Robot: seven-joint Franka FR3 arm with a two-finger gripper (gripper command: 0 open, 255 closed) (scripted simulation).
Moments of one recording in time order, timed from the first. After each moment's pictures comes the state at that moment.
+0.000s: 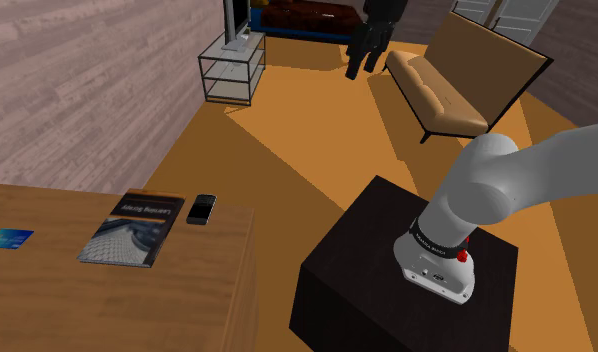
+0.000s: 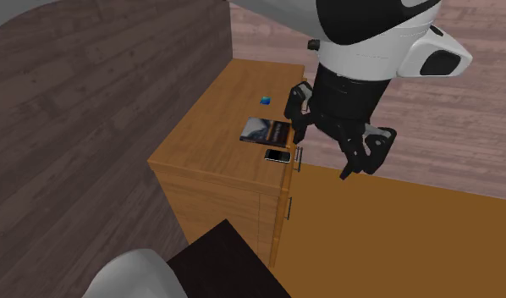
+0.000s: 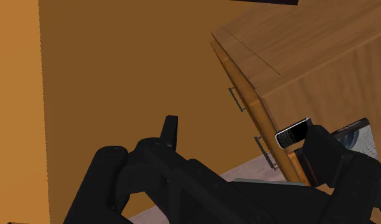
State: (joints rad) arm 0.02 -0.81 -0.03 -2.36 0.07 1.63 -0.02
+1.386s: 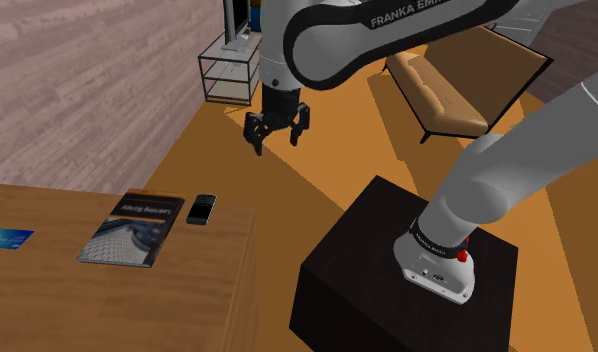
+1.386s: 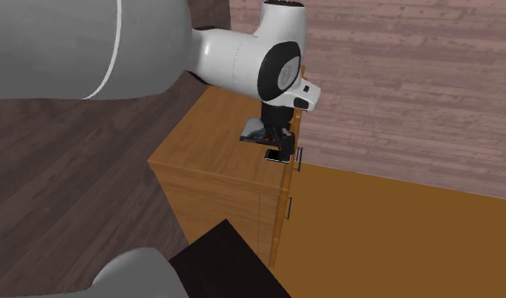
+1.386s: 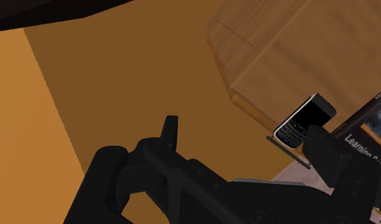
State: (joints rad) arm -0.02 -0.38 0.43 -2.41 0.17 2.10 0.66
